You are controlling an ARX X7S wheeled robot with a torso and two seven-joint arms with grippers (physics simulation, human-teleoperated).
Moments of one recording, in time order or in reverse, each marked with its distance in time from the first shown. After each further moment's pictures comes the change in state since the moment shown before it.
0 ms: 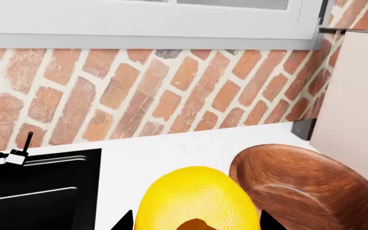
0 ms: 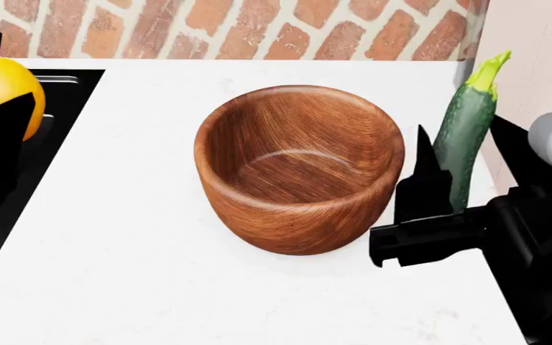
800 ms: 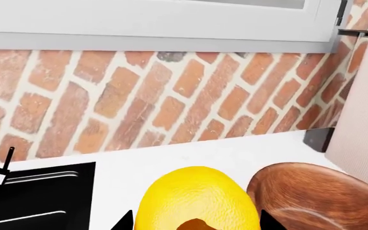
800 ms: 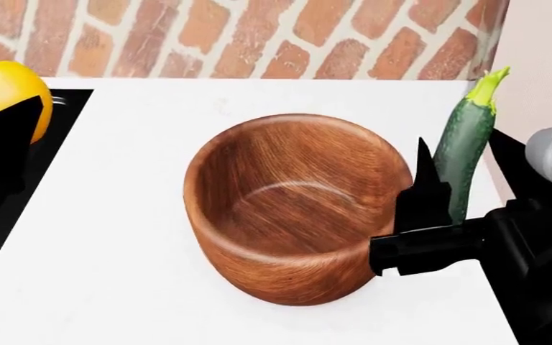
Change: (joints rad) left arm 0.011 0.012 0.011 -0.006 0.010 0.019 0.007; right arm -0.053 0.000 -0.002 0.004 -0.023 -0.034 0.009
